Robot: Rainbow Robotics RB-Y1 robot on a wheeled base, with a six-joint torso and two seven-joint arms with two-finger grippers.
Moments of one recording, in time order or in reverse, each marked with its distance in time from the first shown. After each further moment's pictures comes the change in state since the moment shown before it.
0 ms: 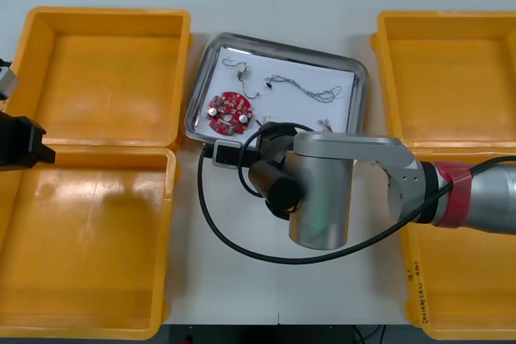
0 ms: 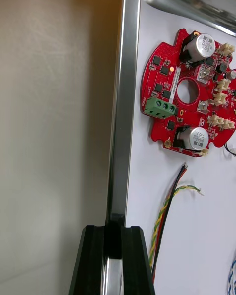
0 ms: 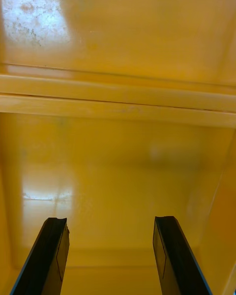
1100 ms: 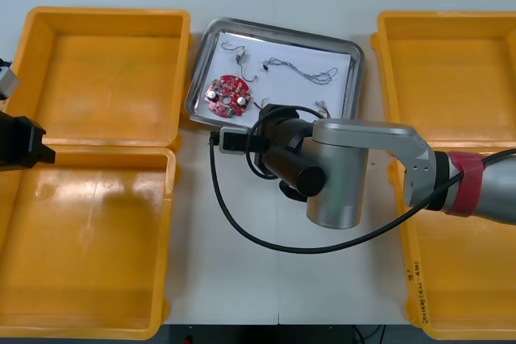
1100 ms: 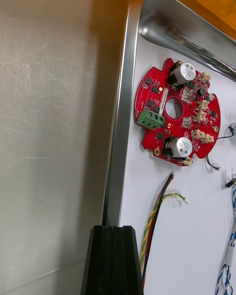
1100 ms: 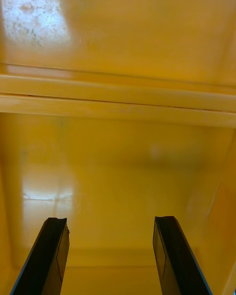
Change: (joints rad) right arm -0.005 -0.052 -0.001 0.081 0.071 -0.239 0.059; left arm 0.000 0.000 0.000 0.000 0.000 0.000 -0.001
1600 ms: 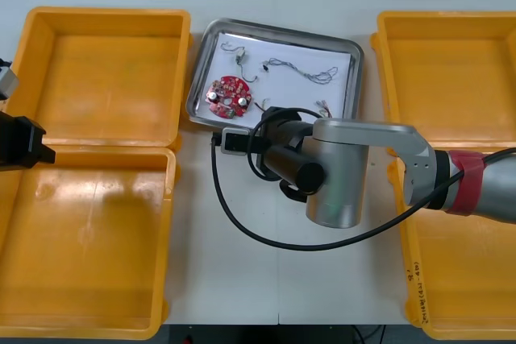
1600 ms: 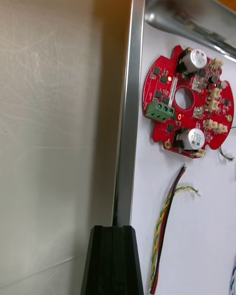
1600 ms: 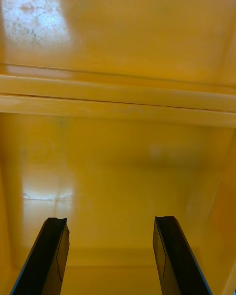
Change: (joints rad) right arm -0.008 -0.001 -0.001 -0.009 -0.068 0.050 0.000; left arm 0.000 0.000 0.000 0.000 0.000 0.000 0.000
